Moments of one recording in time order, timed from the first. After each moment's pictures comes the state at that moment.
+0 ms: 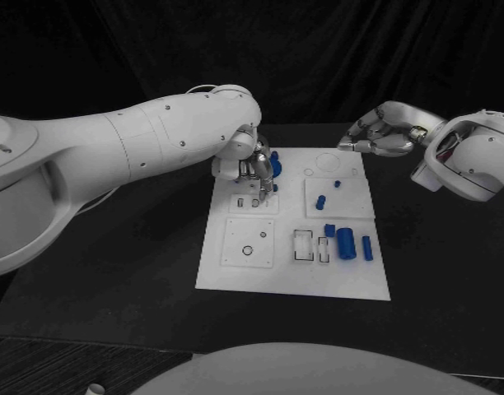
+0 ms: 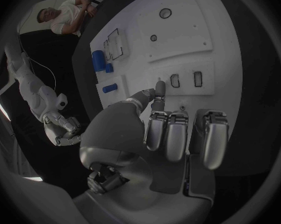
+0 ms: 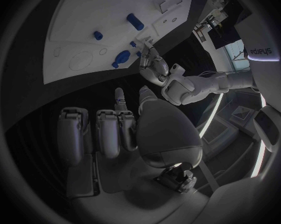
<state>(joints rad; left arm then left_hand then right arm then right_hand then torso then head) 1.46 -0.31 -0.21 0.99 -0.79 0.49 -0.64 1.23 0.03 0.31 -0.05 0.40 1.13 0.07 0.16 0.36 1.43 0.03 1.57 1.31 1.46 -0.06 1.57 1.31 0.01 1.47 0.06 1.54 1.31 1.43 -0.86 -0.21 1.40 -1.10 -0.22 0.13 1.22 0.05 -0.06 0.29 0.20 0.87 0.08 0.24 0.22 1.47 -0.02 1.50 1.31 1.47 -0.08 1.51 1.31 0.01 1.47 0.03 1.52 1.31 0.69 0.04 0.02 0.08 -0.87</state>
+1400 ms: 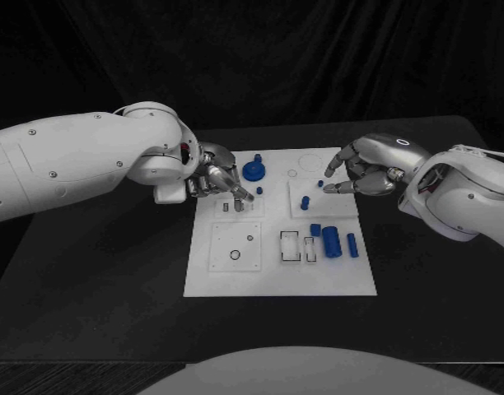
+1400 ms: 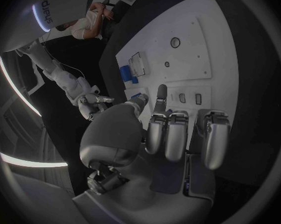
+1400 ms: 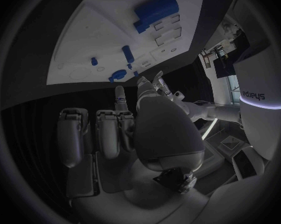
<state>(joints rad) 1.49 -0.69 -0.21 1.46 -0.79 0.36 -0.43 1.10 0.05 0.22 0.16 0.25 1.01 0.08 0.25 0.35 1.47 0.01 1.57 1.31 1.47 -0.04 1.57 1.31 0.01 1.47 0.08 1.53 1.31 1.35 -1.02 -0.21 1.71 -1.50 -0.36 -0.05 1.34 -0.04 -0.08 0.26 0.30 0.93 0.09 0.25 0.22 1.47 -0.01 1.52 1.31 1.47 -0.07 1.52 1.31 0.01 1.46 0.04 1.54 1.31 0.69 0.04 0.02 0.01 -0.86</state>
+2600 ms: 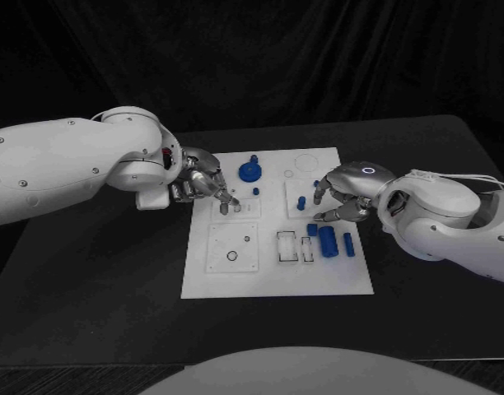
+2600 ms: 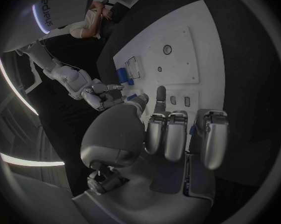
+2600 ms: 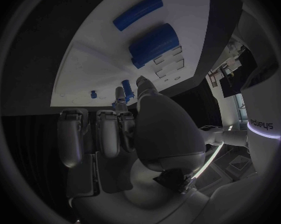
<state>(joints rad) 1.49 -0.74 -0.21 1.50 -0.79 0.36 -0.46 1.14 0.07 0.19 0.18 0.20 0.92 0.08 0.36 0.48 1.47 0.00 1.57 1.31 1.47 -0.05 1.57 1.31 0.01 1.47 0.06 1.53 1.31 1.28 -0.96 -0.21 1.75 -1.70 -0.22 -0.28 1.33 -0.07 -0.07 0.24 0.37 0.89 0.09 0.26 0.26 1.47 -0.01 1.55 1.31 1.46 -0.07 1.53 1.31 0.01 1.46 0.04 1.54 1.31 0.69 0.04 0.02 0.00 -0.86</state>
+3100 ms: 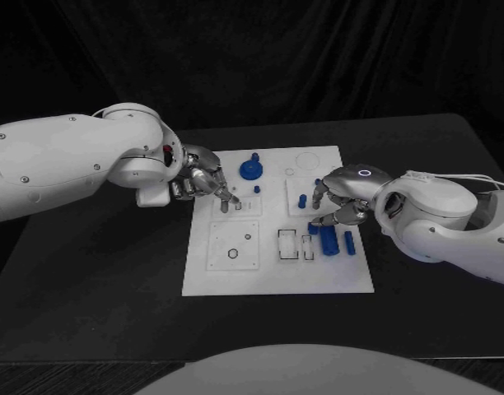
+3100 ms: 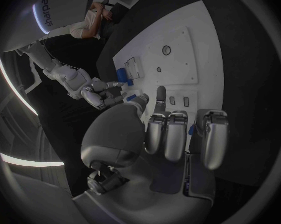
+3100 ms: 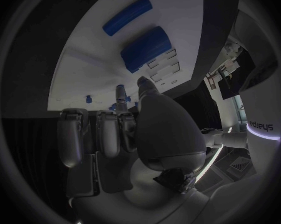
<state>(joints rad) 1.49 -0.74 -0.21 1.49 -0.79 0.37 -0.46 1.14 0.07 0.19 0.18 0.20 0.92 0.08 0.36 0.48 1.47 0.00 1.57 1.31 1.47 -0.05 1.57 1.31 0.01 1.47 0.06 1.53 1.31 1.28 -0.95 -0.21 1.77 -1.70 -0.17 -0.30 1.32 -0.08 -0.06 0.24 0.37 0.88 0.09 0.29 0.30 1.47 -0.01 1.57 1.31 1.46 -0.07 1.54 1.31 0.01 1.46 0.04 1.54 1.31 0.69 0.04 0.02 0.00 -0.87</state>
